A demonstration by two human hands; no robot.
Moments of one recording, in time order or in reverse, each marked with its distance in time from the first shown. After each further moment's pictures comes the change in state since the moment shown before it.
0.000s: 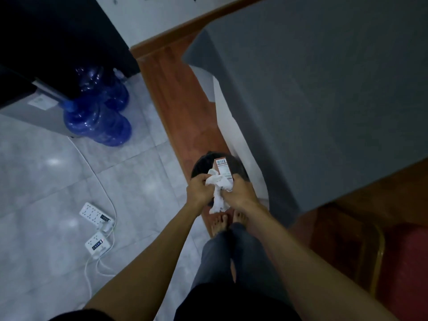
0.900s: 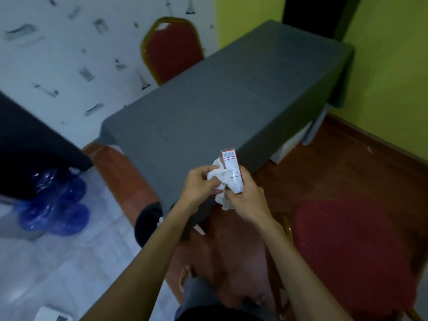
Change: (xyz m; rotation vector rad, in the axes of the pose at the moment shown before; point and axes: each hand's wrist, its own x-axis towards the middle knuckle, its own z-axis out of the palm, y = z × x) left_hand -0.257 0.191 0.237 -0.008 -0.344 0.519; right_hand -0.250 0.218 -0.268 0.442 0.514 -0.294
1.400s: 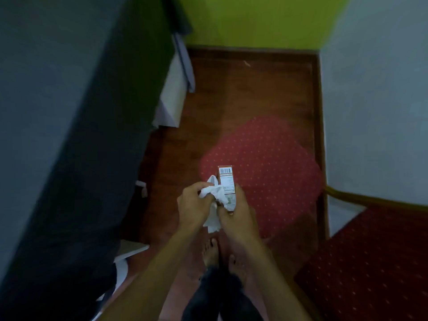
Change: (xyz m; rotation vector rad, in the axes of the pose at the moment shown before) left_hand 0.017 -0.125 0.320 0.508 -0.369 0.136; right_hand -0.052 0.288 -0.091 0.363 0.524 0.494
